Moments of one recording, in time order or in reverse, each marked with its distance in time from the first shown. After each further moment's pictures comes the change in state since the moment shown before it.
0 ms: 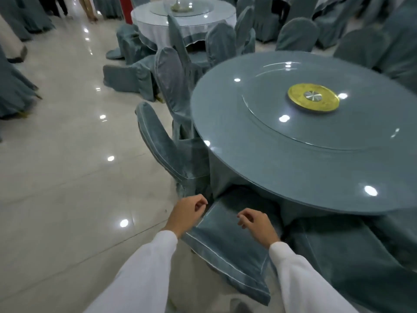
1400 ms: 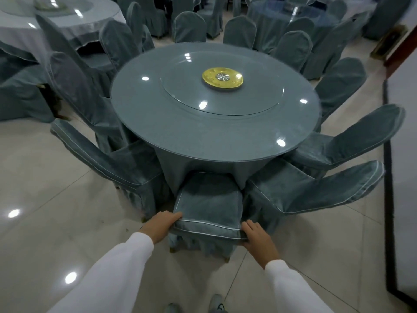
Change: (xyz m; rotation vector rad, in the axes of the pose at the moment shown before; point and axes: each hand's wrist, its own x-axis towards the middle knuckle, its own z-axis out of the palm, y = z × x) left_hand -0.021 -0.076 -0.001 0.488 -0.510 0.551; right_hand -0.188 0.026 0.092 -0.551 0.317 0.197
